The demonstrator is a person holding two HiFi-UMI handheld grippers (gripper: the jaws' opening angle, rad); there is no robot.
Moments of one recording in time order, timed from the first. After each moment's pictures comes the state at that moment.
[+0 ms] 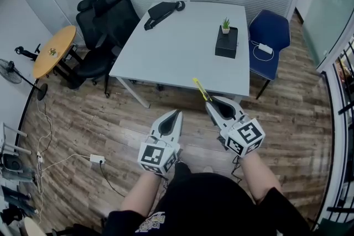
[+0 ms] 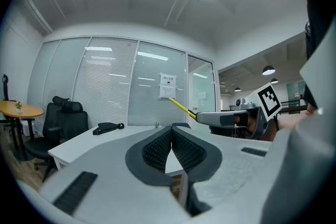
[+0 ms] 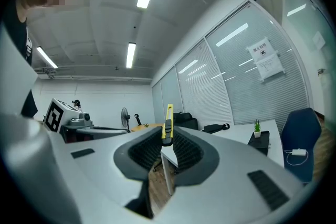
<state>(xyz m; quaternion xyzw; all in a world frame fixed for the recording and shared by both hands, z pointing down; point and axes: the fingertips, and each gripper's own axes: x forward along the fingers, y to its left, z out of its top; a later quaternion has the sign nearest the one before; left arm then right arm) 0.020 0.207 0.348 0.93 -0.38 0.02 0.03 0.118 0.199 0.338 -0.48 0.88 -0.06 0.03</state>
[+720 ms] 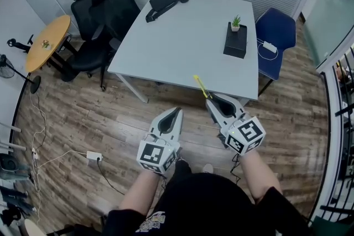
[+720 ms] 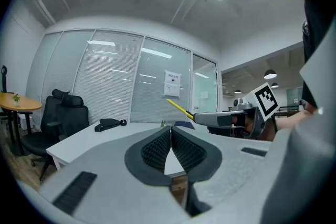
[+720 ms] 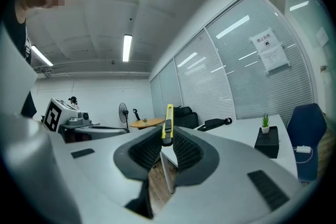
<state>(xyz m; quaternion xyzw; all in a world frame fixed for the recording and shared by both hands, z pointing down) -0.021 0.139 0.366 0.93 -0.37 0.02 0.06 0.075 0.127 0.357 -0.48 0.87 -0.08 0.01</state>
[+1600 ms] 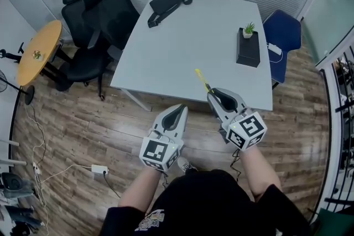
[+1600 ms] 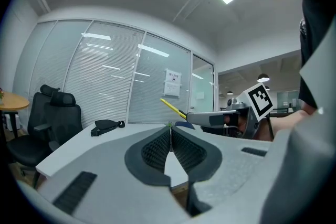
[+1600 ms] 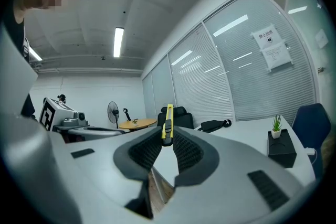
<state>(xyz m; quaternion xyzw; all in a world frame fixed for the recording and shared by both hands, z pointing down) -0.072 0.007 0.372 0.95 -0.32 0.01 0.06 0.016 -0.010 0.363 -0.51 0.85 -0.08 0.00</state>
